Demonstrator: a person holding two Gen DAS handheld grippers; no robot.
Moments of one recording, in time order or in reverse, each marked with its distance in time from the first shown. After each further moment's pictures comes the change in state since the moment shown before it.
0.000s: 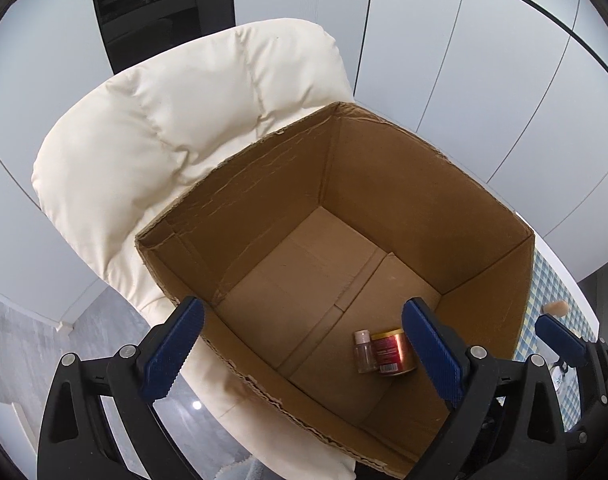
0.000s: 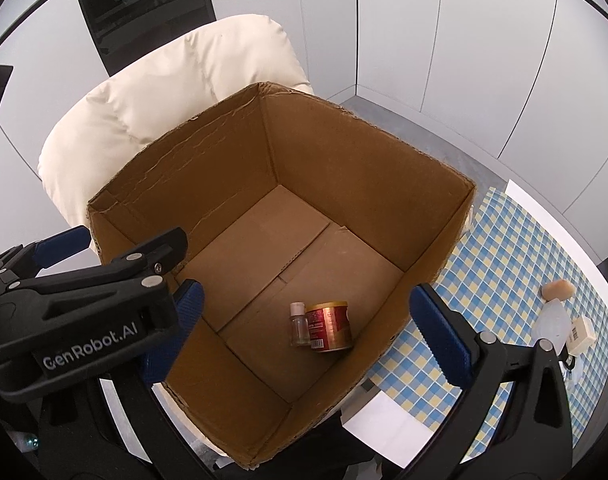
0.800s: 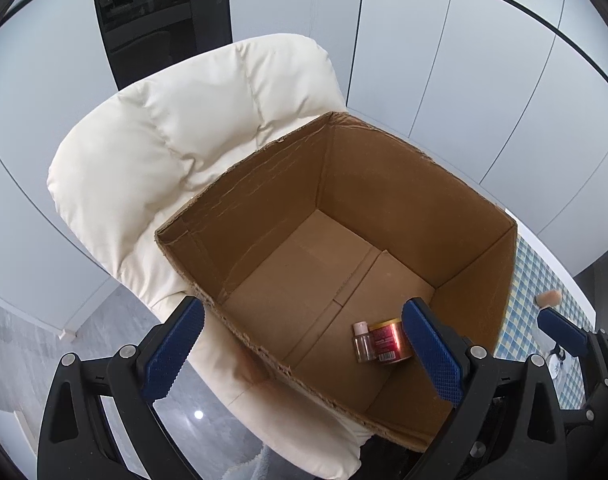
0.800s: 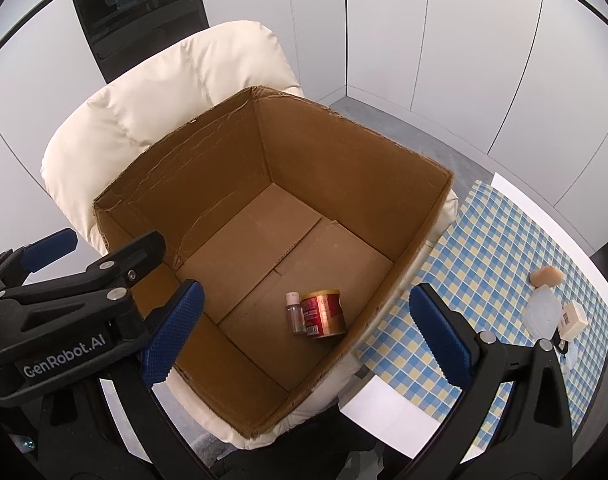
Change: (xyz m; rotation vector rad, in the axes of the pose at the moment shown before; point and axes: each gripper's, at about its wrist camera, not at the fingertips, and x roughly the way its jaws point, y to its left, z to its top) left arm -0.029 0.002 -0.011 0.029 -0.032 -0.015; right arm -0.024 -0.004 -0.011 0.022 -0.005 -0.023
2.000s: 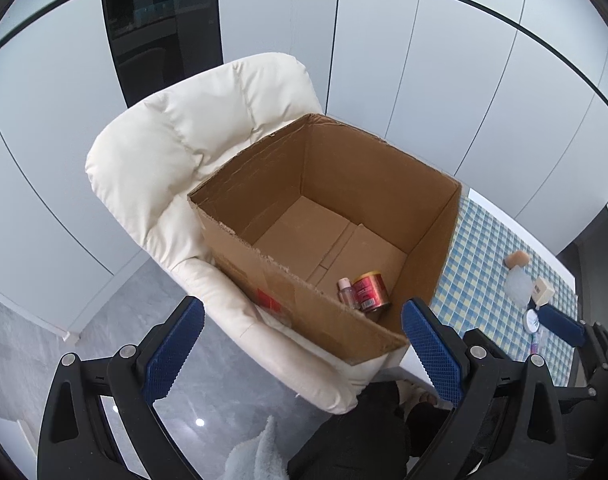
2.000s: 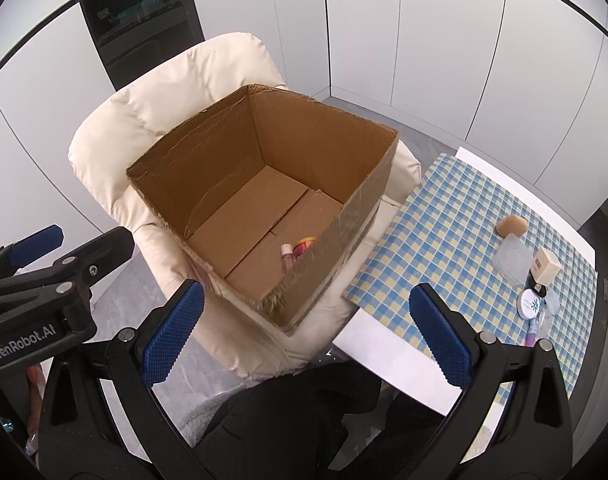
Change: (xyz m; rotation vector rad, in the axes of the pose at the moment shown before) left arm -0.092 0.002 -0.064 0.055 -0.040 -0.041; right arm -0.092 -0.013 -0.071 0.049 -0.019 -0.019
